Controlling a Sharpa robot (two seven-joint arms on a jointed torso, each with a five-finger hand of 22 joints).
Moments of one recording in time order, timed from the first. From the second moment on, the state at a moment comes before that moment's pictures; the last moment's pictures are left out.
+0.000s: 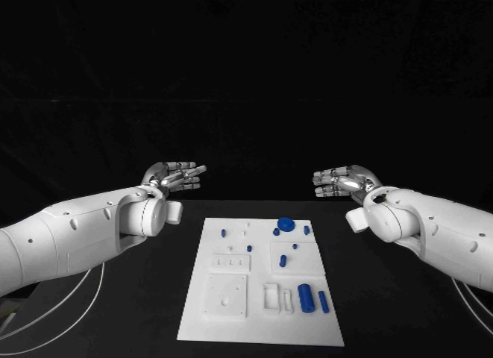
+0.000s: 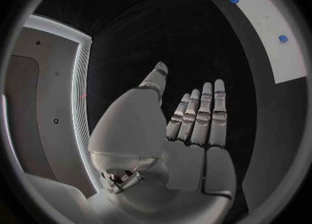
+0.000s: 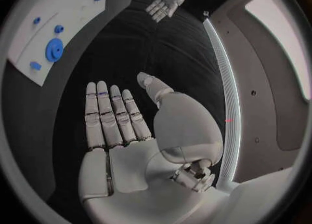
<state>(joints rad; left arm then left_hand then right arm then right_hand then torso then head) 1.33 -0.70 -0.18 1.14 0.04 -0.45 0.29 1.40 -0.07 0.09 0.04 0.07 0.76 0.17 0.05 0.05 0.87 0.17 0.05 0.05 0.97 0.17 0.06 0.06 0.14 0.90 0.21 0.14 0.09 1.17 -0.69 0.11 1.09 -0.44 -0.26 0.10 1.22 -0.03 0.32 -0.19 0.35 0.90 0.17 0.05 0.06 0.98 0.17 0.05 0.05 1.04 0.16 0.06 0.06 0.11 0.90 0.17 0.10 0.07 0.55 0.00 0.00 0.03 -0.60</state>
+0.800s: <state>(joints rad) 1.34 -0.83 -0.18 1.45 -0.03 -0.41 0.30 1.37 0.01 0.08 -0.08 0.11 1.02 0.14 0.06 0.06 1.17 0.11 0.05 0.06 1.28 0.07 0.11 0.08 0.07 1.03 0.05 0.32 0.15 1.17 -0.66 0.11 1.15 -1.44 -0.21 -0.02 1.22 -0.10 0.34 -0.24 0.35 1.11 0.11 0.06 0.06 1.16 0.08 0.05 0.06 1.45 -0.02 0.84 0.56 0.13 1.44 -0.04 0.66 0.44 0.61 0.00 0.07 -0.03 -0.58</state>
